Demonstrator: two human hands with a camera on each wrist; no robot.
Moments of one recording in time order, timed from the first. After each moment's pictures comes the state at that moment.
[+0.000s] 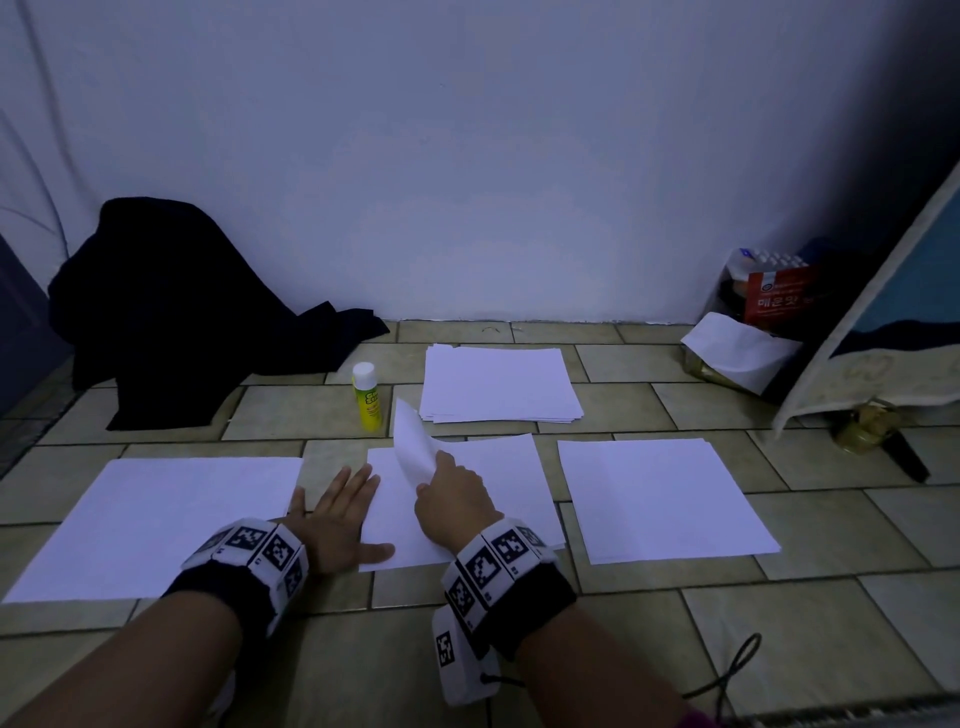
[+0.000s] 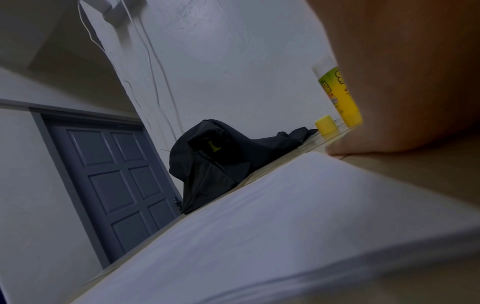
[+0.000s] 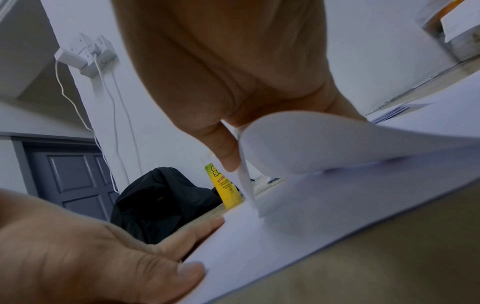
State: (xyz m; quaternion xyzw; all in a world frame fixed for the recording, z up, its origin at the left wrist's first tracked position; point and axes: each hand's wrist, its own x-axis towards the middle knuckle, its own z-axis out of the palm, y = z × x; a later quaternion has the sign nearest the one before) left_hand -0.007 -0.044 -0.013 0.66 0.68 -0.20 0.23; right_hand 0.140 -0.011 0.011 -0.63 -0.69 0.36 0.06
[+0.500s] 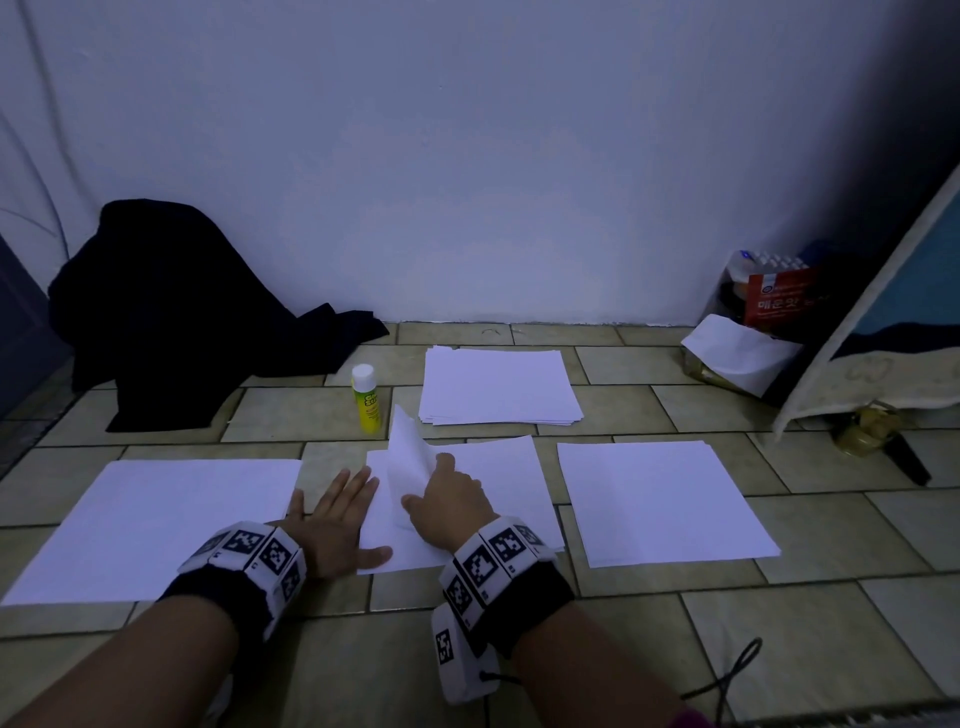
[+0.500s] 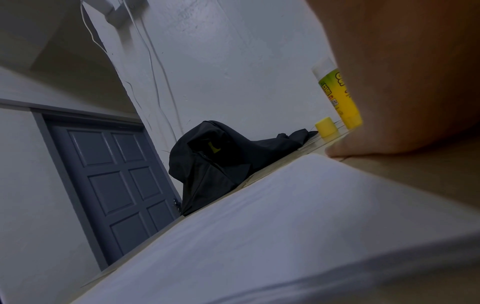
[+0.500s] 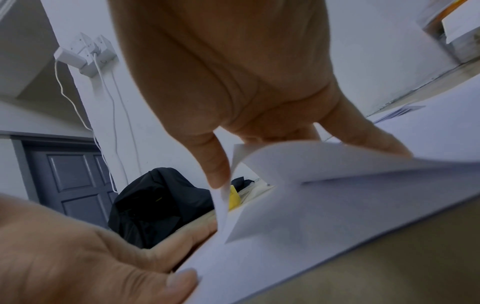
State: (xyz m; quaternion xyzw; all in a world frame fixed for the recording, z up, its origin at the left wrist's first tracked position) left_hand -0.005 -0.046 -0.012 0.67 0.68 -0.21 0.22; right_hand 0.139 -0.006 0.002 -0.63 -0.68 0.37 0.05
